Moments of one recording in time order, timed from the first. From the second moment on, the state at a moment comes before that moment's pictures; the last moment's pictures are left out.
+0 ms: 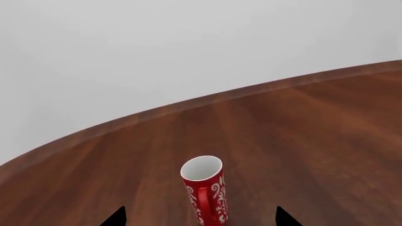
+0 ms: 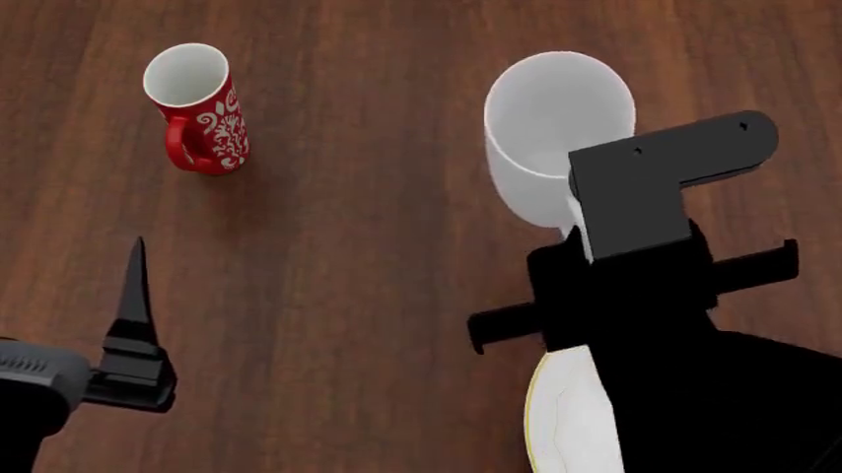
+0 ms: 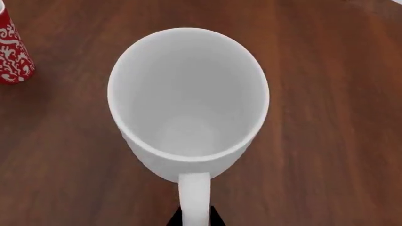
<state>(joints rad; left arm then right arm) -0.29 -0.38 0.23 0.52 -0.17 -0.40 -0.26 0.93 0.48 -0.21 -0.38 1.04 1.40 0.65</state>
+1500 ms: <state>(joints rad) -0.36 -0.36 0.32 0.51 -0.16 -0.43 -0.25 0.07 0.71 0.38 -0.86 1.26 1.25 0.68</state>
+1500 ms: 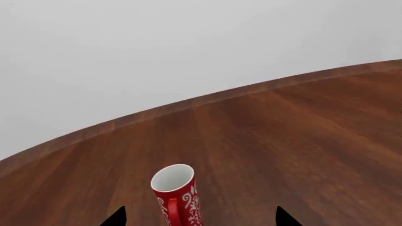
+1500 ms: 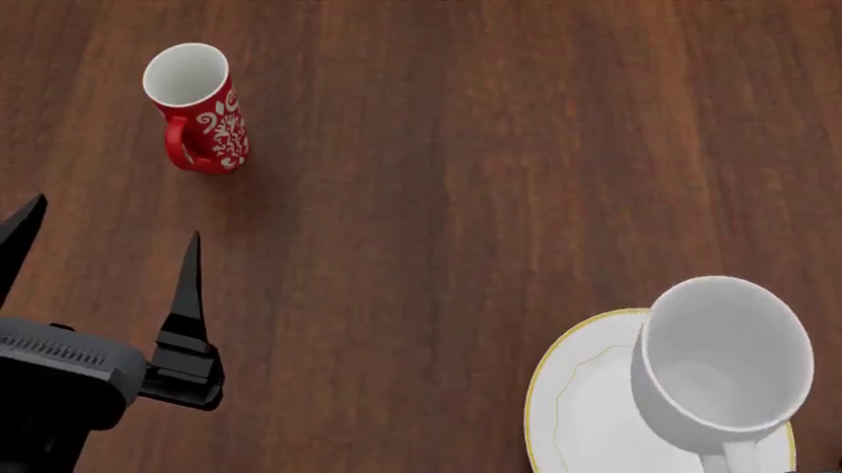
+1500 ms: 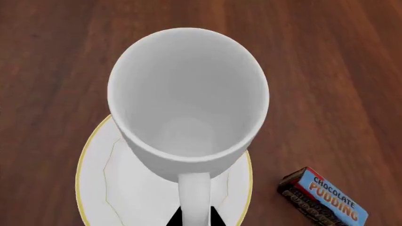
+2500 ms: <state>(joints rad) -0.35 -0.37 0.32 0.48 -0.18 -0.39 -0.26 0.05 0.67 0.25 -0.79 1.18 1.22 0.67</state>
